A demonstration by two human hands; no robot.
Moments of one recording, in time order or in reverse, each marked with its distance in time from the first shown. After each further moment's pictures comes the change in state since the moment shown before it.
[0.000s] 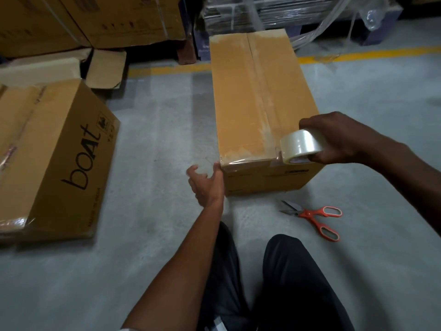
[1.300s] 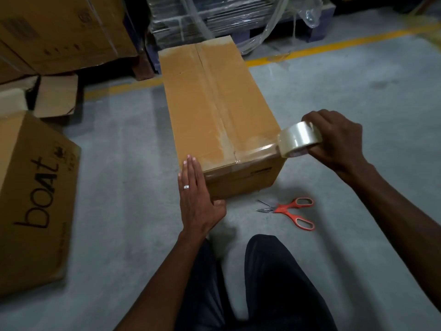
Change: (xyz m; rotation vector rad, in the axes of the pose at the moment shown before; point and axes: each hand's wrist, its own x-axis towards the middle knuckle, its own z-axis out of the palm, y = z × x) left_hand -0.036 -0.010 0.002 0.835 -0.301 1.016; right_hand -0.078 0.051 0.039 -0.298 0.606 0.339
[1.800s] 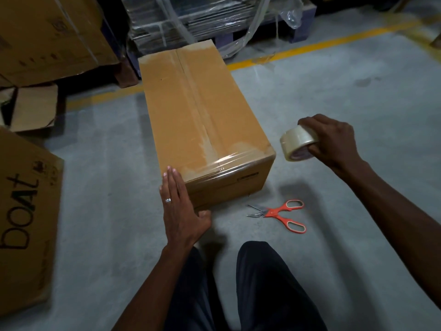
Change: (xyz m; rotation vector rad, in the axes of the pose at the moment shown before) left_hand 0.002 -0.011 0.010 0.024 0.030 0.019; right_hand -0.006 0.053 0.020 -0.019 -0.139 0.111
